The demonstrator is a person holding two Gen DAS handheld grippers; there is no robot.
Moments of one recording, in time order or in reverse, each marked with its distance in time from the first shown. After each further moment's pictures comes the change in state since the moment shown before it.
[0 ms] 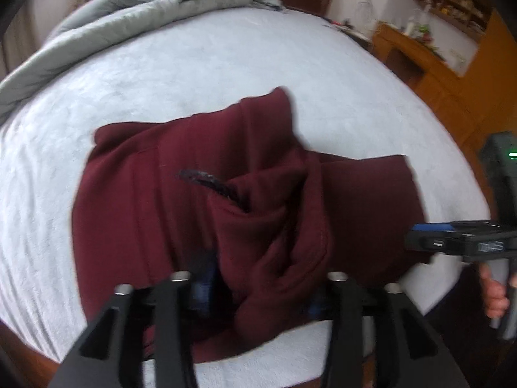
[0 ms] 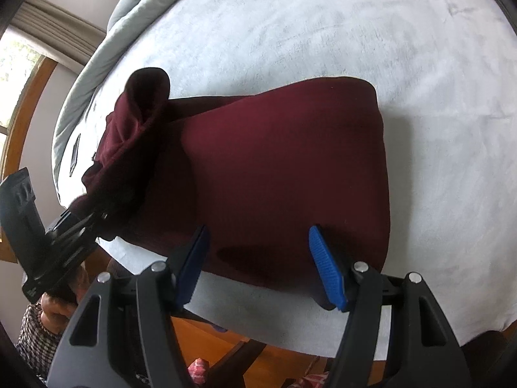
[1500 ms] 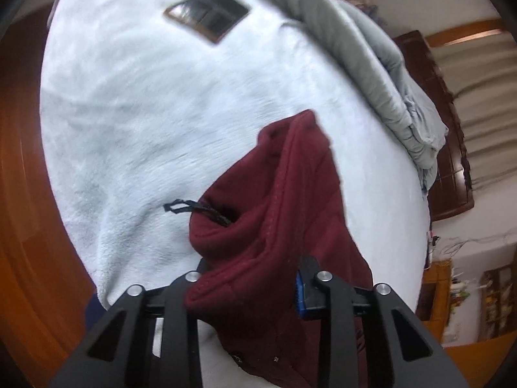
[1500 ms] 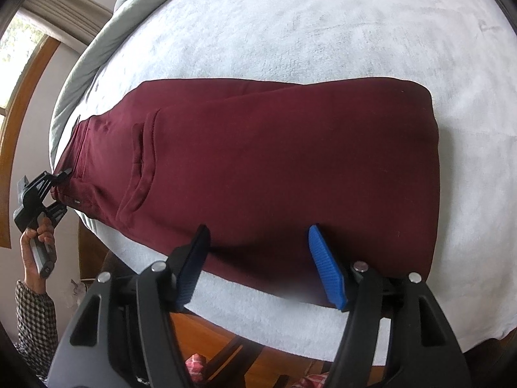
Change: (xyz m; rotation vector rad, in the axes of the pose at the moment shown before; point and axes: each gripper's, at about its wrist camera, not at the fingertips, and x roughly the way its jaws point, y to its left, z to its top) left arm -0.104 0.323 -0.083 -1.089 -0.250 0.081; right arm 0.020 0.028 0.003 -0.058 0.054 -0.016
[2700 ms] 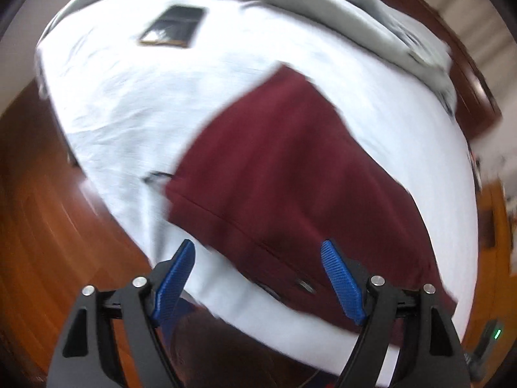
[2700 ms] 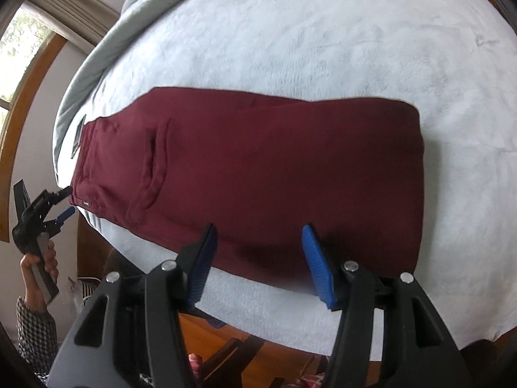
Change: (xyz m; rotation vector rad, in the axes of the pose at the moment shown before) left arm -0.015 -0.013 -0.024 0.273 0.094 0.207; right arm -0.014 0.007 0.003 -0.036 -0.018 -0.013
